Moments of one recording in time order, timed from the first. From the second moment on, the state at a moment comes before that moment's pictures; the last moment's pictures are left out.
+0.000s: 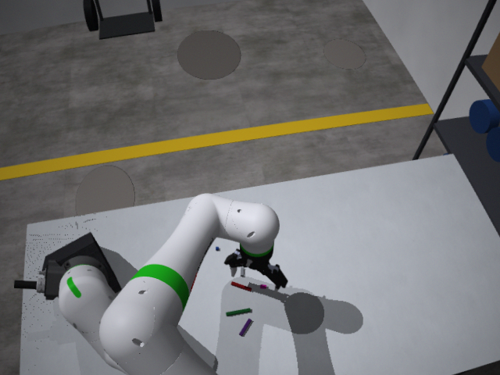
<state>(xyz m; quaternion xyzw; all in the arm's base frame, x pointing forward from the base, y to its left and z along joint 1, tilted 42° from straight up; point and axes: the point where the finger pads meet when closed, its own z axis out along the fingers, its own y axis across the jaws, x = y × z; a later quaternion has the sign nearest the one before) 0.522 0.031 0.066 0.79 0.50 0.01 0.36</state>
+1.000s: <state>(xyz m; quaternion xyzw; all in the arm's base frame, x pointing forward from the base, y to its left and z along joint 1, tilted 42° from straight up) 0.491 -0.005 0.076 0.44 0.82 -0.17 0.32</state>
